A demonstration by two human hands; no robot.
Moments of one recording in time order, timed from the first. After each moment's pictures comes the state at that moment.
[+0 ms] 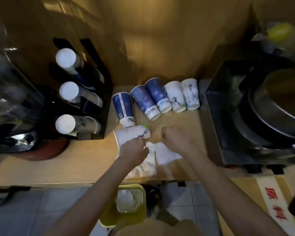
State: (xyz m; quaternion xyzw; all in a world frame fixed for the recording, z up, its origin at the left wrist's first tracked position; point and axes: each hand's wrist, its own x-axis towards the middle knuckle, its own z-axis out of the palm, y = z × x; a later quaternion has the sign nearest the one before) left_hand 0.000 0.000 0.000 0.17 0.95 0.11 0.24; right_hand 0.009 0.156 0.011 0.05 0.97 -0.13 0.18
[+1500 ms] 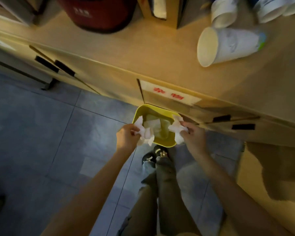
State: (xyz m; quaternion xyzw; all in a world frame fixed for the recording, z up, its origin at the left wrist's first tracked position) left_hand 0.199 -0.218 -0.186 -0.25 0.88 0.35 0.21; right_hand 0.190 -0.015 -0.197 0.22 0.82 -0.50 0.18
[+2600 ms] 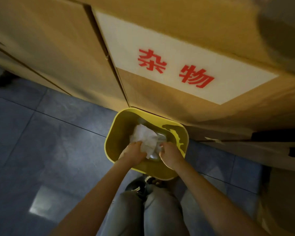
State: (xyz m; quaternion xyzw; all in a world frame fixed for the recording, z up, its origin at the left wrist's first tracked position) left_hand 0.162 -0.175 -0.478 -0.12 0.84 0.26 0.46; right_hand 0.155 -0.030 -0.487 0.06 0.86 -0.29 0.41
